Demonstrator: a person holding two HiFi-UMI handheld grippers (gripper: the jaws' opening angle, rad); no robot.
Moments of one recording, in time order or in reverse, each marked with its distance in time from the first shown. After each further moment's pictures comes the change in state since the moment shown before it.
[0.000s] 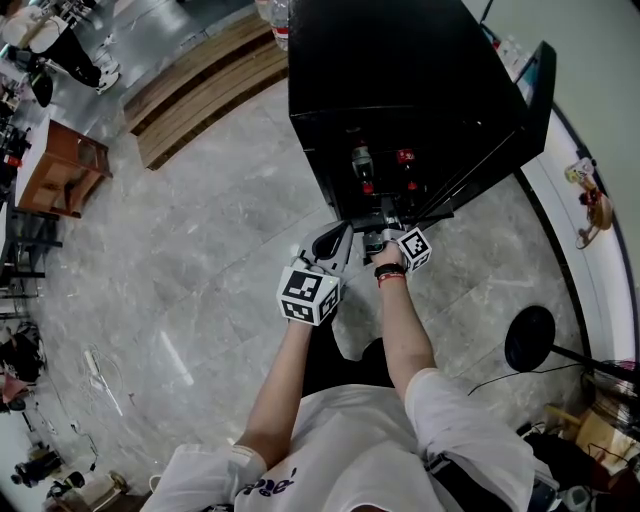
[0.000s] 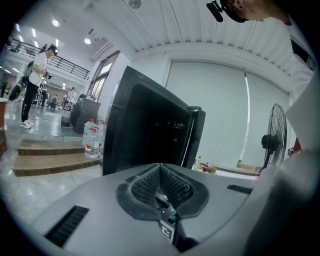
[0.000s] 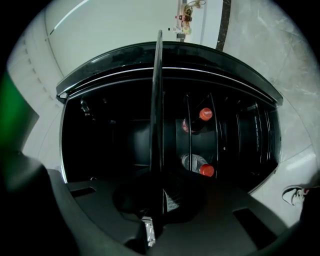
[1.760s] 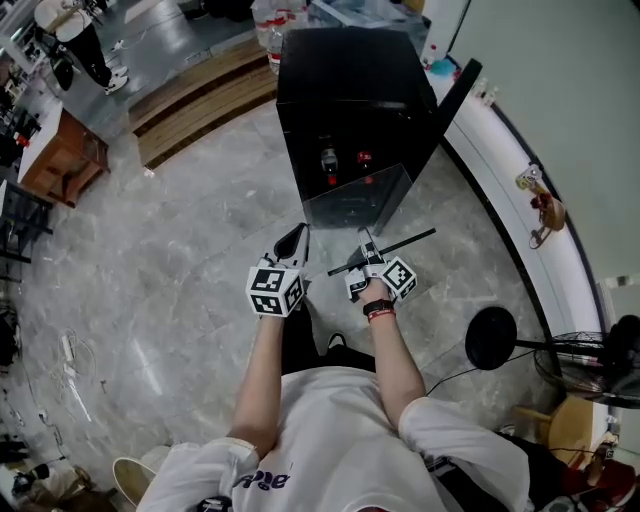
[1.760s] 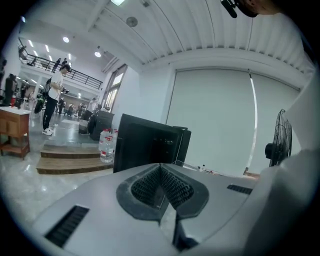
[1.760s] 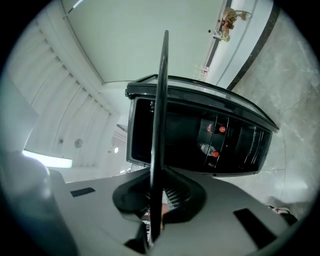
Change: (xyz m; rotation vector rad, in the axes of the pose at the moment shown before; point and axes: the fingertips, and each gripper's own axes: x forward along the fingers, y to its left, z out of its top) left arm -0.160 -0.134 0.055 -0.031 -0.064 0.166; right arm -0.255 0.188 -0.012 -0.207 0.242 0.043
